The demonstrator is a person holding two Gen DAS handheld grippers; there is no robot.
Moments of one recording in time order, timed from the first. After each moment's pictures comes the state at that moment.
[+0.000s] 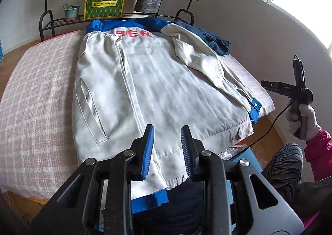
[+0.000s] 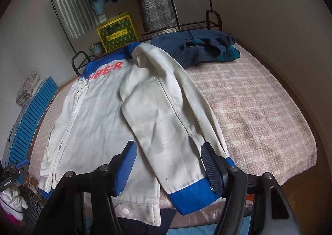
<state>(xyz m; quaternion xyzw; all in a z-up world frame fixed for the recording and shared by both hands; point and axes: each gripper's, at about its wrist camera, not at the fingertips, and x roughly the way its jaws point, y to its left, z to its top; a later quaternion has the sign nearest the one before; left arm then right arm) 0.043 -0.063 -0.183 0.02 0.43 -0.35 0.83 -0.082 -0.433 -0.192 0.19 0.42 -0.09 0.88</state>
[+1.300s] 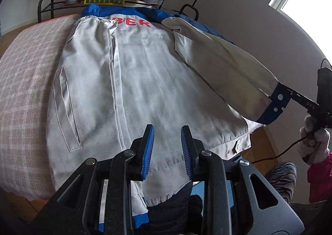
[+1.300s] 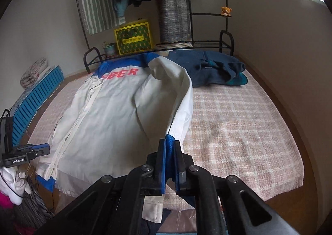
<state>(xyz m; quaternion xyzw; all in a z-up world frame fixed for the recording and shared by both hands) 0.072 -0.091 -0.209 -0.04 0.47 -0.33 0.82 -0.082 -0.348 -0.131 0.07 0.38 -0.02 0.92</state>
